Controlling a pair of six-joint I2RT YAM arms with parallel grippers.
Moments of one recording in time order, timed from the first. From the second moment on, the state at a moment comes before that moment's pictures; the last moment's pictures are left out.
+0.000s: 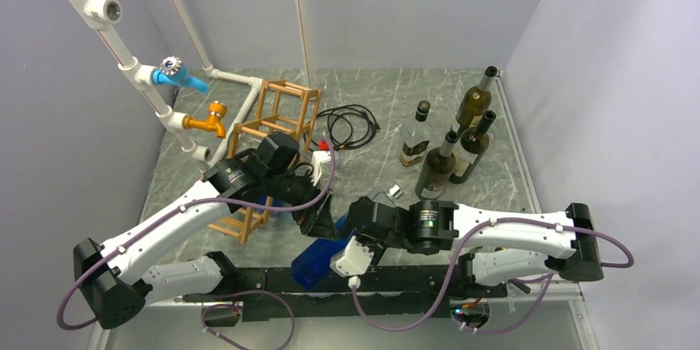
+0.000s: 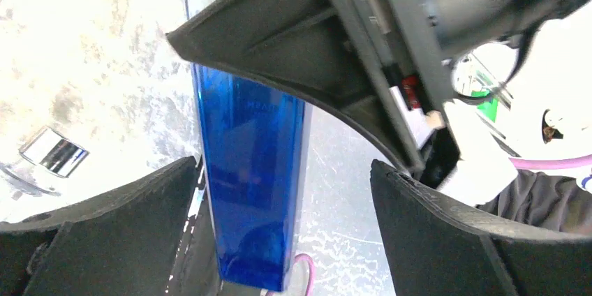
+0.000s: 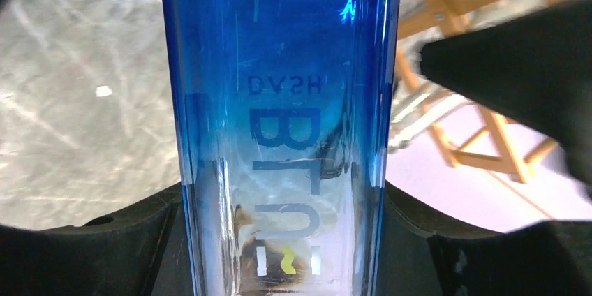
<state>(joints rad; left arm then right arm) -0.80 1.08 1.00 -0.71 0.76 -0.17 1.40 1.17 1.02 -0.77 0.23 -1.25</state>
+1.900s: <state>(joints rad) -0.79 0.83 1.15 -0.28 -0.21 0.09 1.41 1.07 0.95 -1.14 0.56 -0.01</state>
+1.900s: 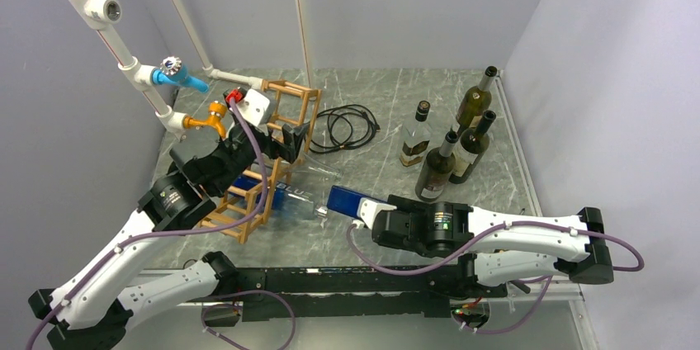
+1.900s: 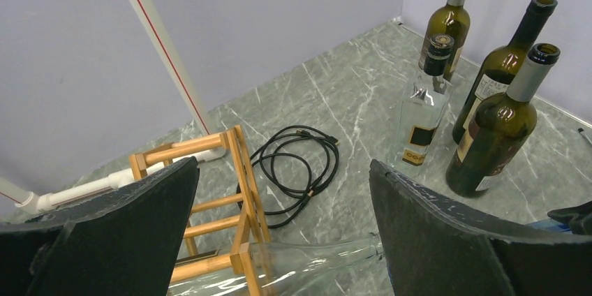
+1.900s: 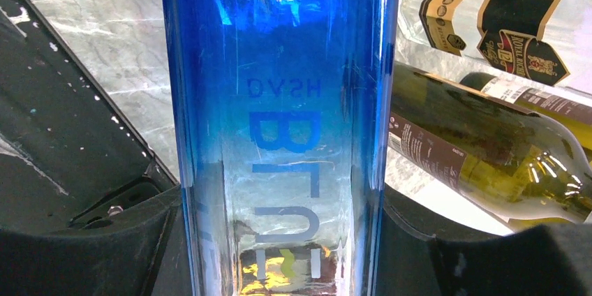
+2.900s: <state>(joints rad) -0.79 0.79 1.11 -0.22 -0.24 0.10 1.20 1.32 0.97 -0.94 0.55 0.06</state>
